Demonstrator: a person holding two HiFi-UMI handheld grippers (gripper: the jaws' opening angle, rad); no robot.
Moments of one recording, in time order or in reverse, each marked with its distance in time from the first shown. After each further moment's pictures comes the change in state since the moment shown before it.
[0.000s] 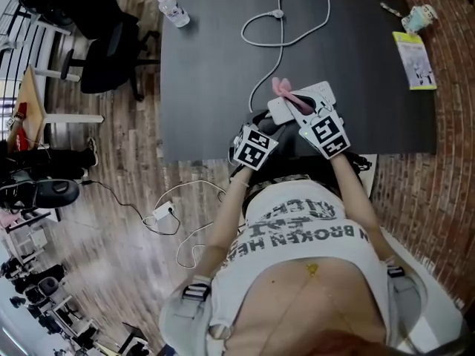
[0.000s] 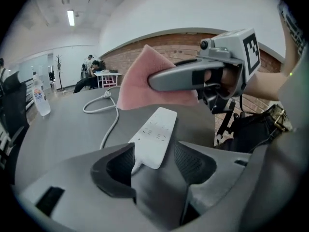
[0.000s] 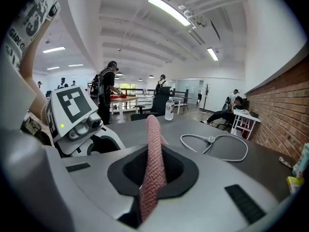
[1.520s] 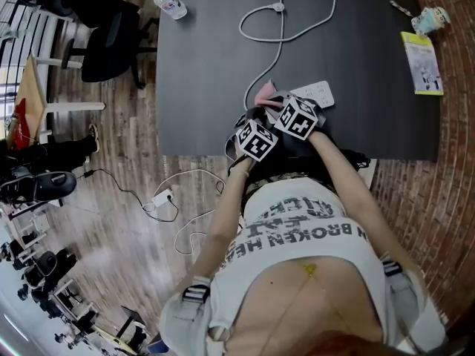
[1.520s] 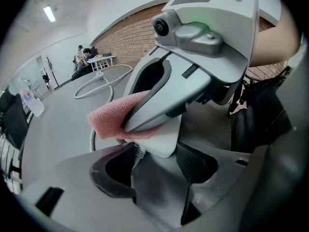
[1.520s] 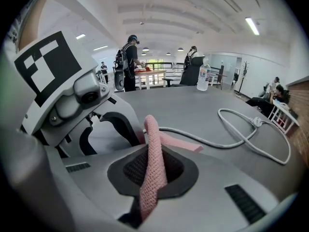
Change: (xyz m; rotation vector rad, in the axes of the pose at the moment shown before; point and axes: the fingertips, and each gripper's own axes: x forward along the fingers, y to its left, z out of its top) left arm 0.057 0.018 -0.051 0.085 0.265 0.045; right arm 0.093 0.038 -0.091 -0.166 0.310 0.364
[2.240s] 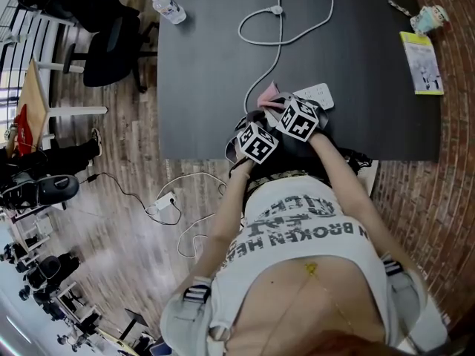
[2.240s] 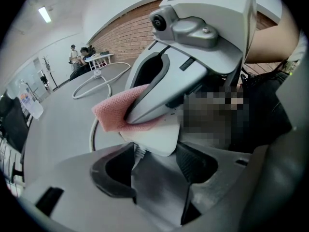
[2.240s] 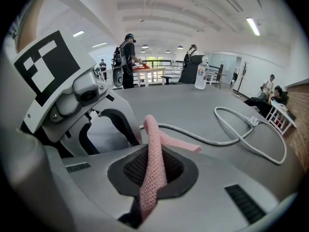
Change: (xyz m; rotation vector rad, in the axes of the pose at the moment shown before) left arm 0.001 -0.001 -0.001 0.026 0.037 0.001; right arm -0.007 -0.008 -0.007 -0.004 0.031 -0.020
